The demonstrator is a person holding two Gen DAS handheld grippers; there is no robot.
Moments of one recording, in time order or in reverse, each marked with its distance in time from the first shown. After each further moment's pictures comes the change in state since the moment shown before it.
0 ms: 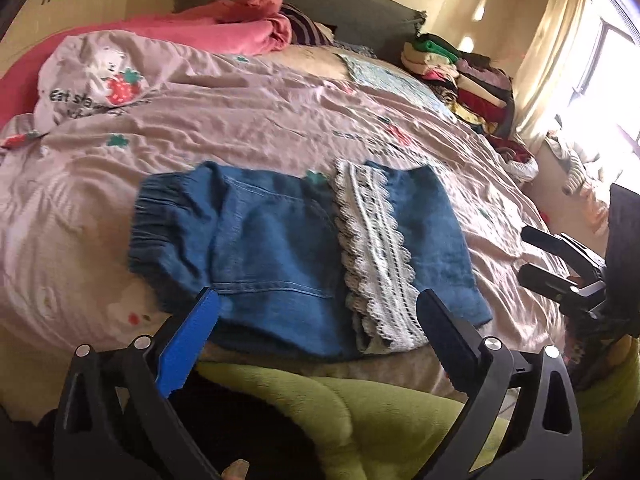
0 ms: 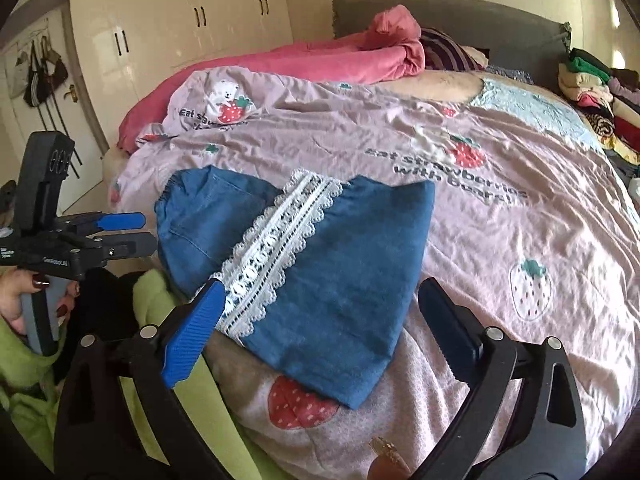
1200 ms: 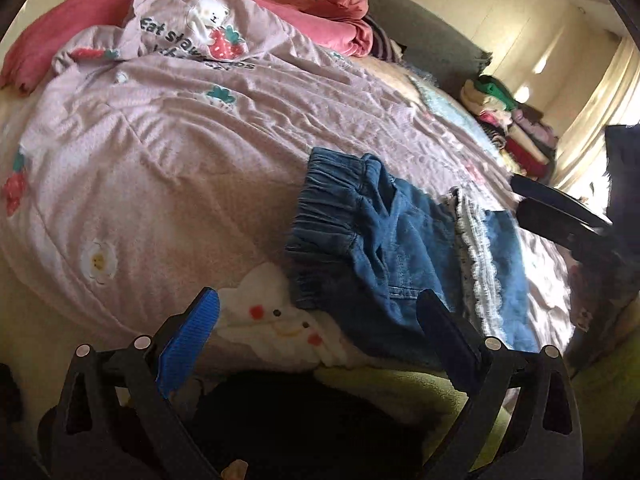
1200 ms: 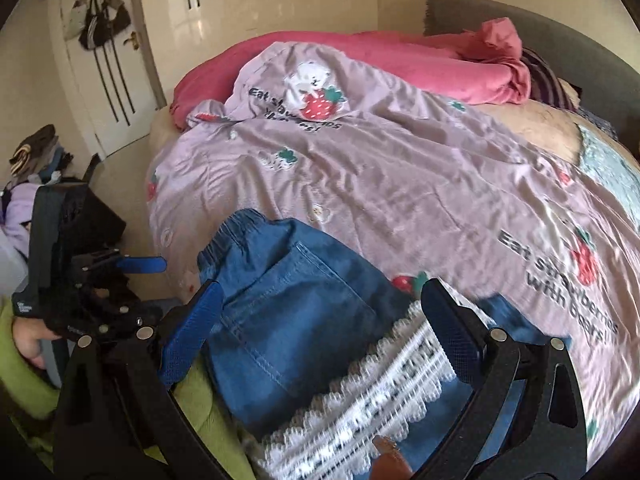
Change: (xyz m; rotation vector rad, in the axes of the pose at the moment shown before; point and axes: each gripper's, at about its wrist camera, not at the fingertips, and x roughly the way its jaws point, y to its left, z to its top) left arm 0.000 0.108 -0.015 -0.246 -0.027 0.027; right arm 0.116 0.100 0.101 -0.234 0.101 0.196
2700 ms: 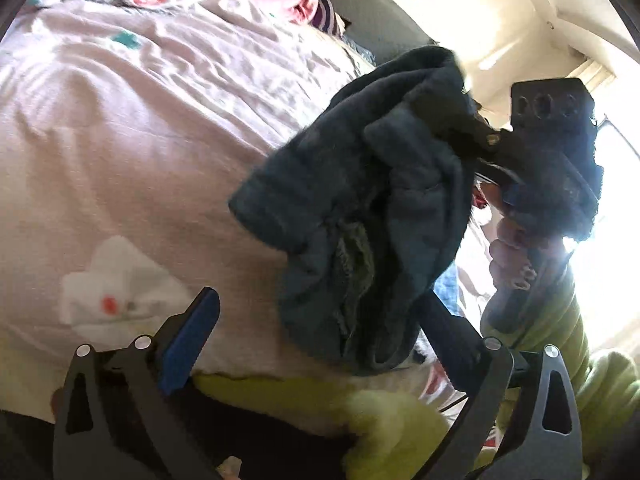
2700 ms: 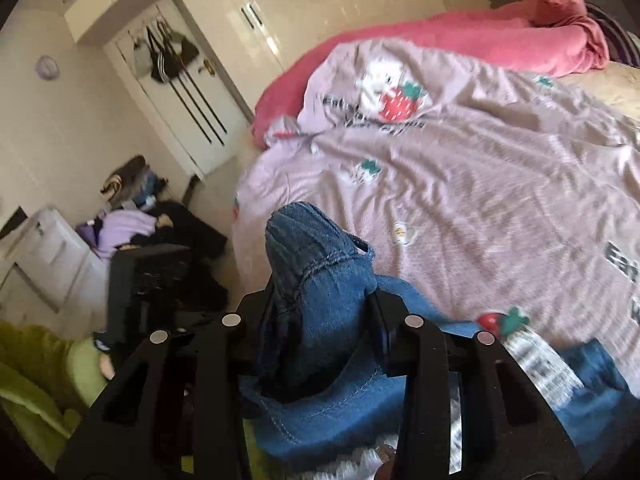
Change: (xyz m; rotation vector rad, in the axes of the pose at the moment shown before) left arm 0.051 -0.036 -0.005 -0.031 0.132 -0.310; right arm 0.010 -0.046 0.009 0.105 -0.038 0.439
